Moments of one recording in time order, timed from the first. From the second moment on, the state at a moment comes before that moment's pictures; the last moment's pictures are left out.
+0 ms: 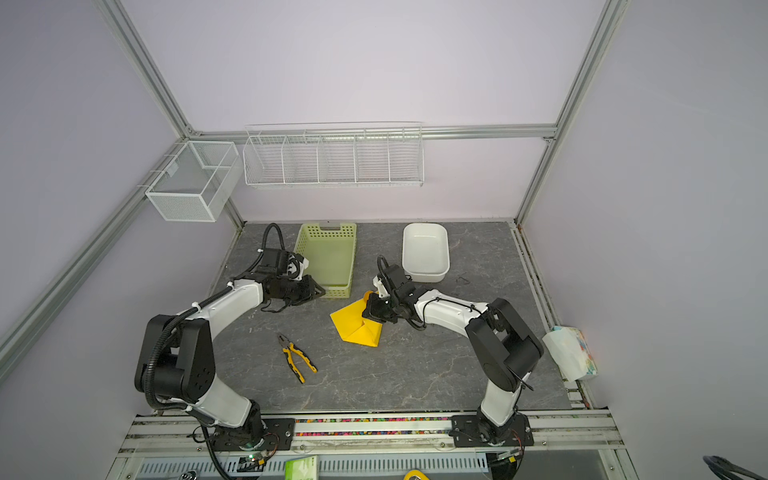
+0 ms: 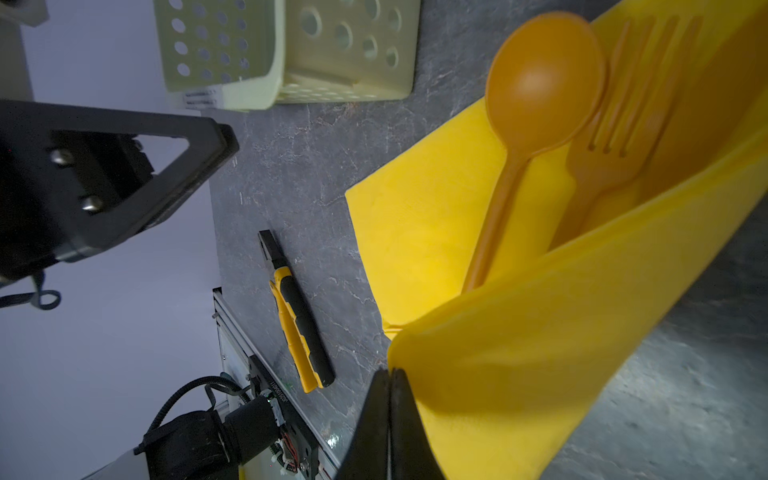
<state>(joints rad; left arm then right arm) -0.21 1.60 1.02 -0.44 0.50 -0.40 0.73 1.77 1.08 -0.20 -0.45 0.85</state>
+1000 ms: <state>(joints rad) -0.39 1.66 0.77 -0.31 0.60 -0.47 0.76 1.94 1.15 -0.07 -0.48 0.89</state>
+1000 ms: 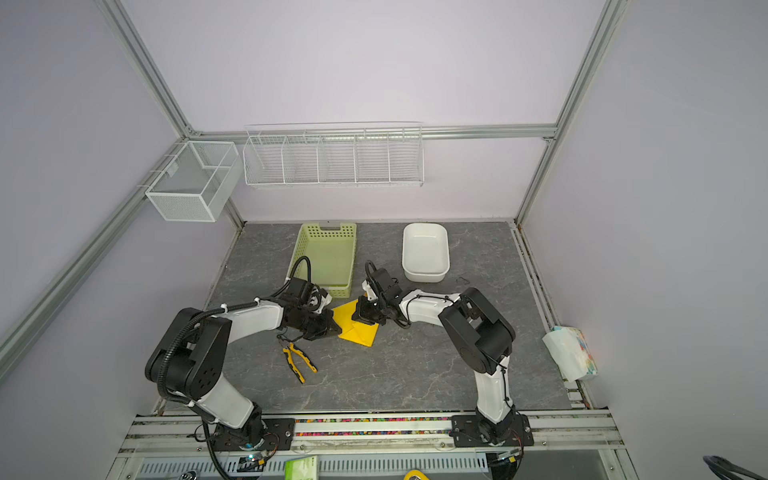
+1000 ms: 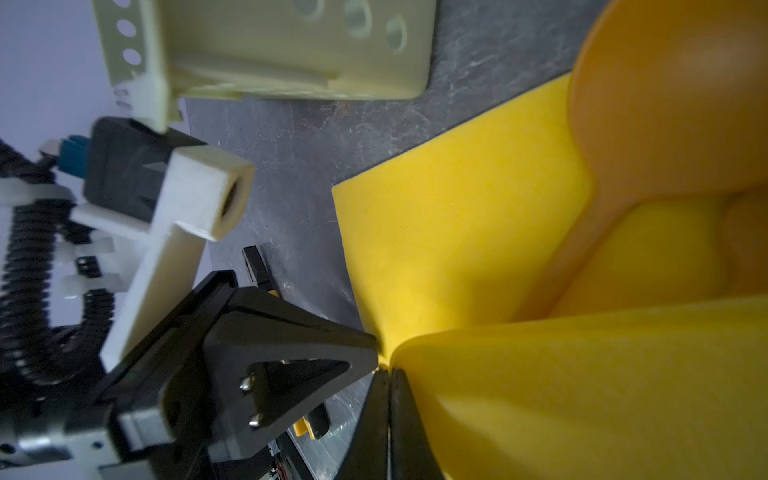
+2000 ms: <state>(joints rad) -0.46 1.63 0.70 -0.22 0.63 -0.51 0.76 1.96 1.08 -0.05 -0.46 0.87</state>
